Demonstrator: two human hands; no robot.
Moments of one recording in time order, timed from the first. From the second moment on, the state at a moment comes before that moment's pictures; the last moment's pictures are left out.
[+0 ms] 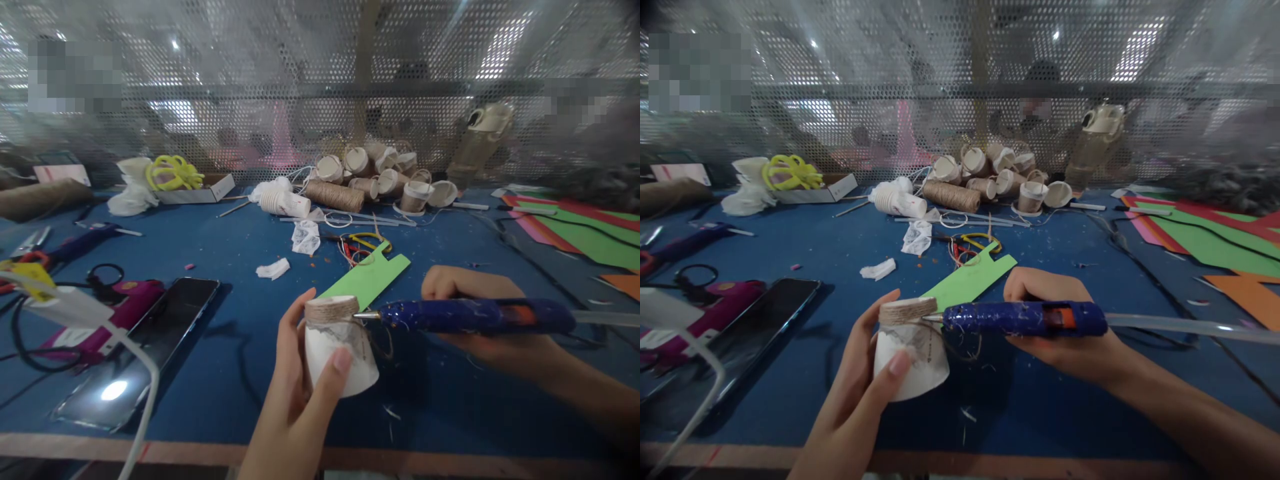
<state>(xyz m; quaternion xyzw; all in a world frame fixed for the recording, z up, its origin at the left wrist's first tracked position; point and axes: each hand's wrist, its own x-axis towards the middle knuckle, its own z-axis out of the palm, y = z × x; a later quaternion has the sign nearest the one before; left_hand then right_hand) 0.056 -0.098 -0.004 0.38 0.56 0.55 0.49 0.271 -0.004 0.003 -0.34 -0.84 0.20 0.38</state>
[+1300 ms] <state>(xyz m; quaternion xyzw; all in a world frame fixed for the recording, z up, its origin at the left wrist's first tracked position) 0.055 -0.091 -0.015 0.40 0.60 0.56 0.41 0.272 -0.013 0.001 -0.39 -0.84 0.14 0.36</state>
